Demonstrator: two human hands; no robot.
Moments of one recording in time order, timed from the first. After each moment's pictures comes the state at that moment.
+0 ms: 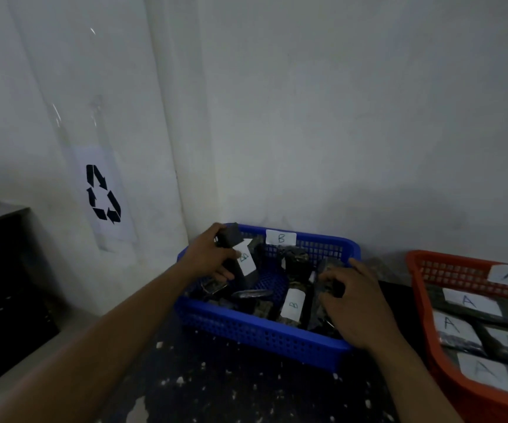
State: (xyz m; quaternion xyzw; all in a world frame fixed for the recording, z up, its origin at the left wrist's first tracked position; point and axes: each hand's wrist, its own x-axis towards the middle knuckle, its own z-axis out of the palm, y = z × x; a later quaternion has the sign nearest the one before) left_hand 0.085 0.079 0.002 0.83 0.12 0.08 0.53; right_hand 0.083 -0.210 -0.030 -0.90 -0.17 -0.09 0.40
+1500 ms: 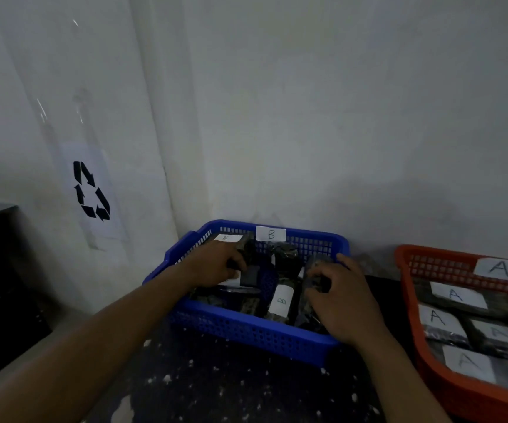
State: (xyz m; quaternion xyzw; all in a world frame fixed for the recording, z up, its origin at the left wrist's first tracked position) left_hand 0.094 0.066 -0.007 0.99 -0.10 0.05 0.11; right_hand 0.084 -0.211 -0.033 -0.90 -0.18 -0.08 0.40
